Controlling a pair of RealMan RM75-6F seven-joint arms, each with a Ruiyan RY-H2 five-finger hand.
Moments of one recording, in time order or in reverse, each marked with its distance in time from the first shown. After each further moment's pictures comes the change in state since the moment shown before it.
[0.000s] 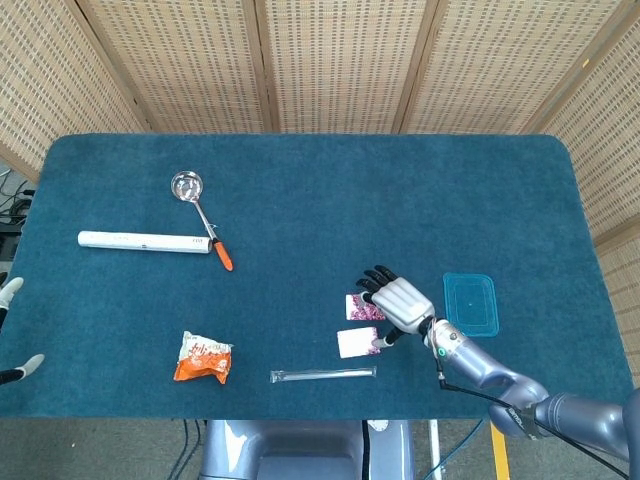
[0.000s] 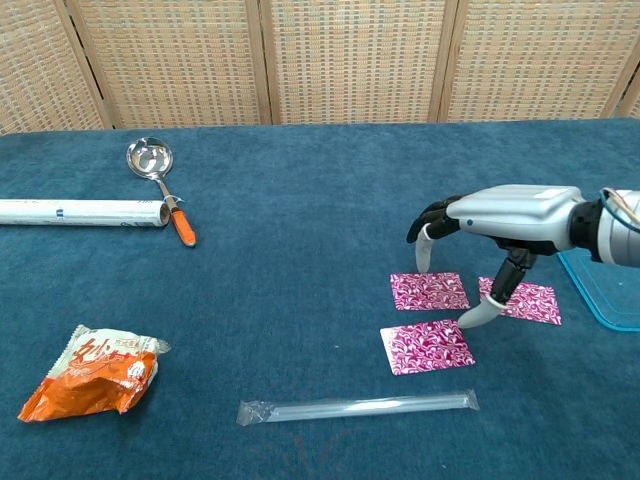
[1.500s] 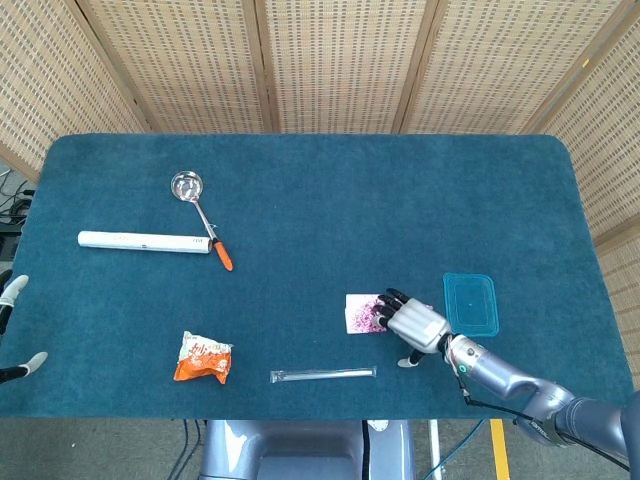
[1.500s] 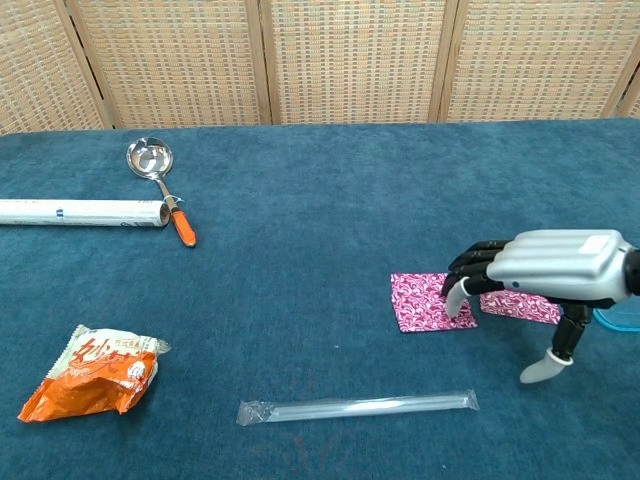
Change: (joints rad) left arm -0.013 -0.004 -0.006 -0.016 -0.015 -0.013 0.036; right arm -0.020 0.018 -0.162 0.122 -0.260 0.052 0.111
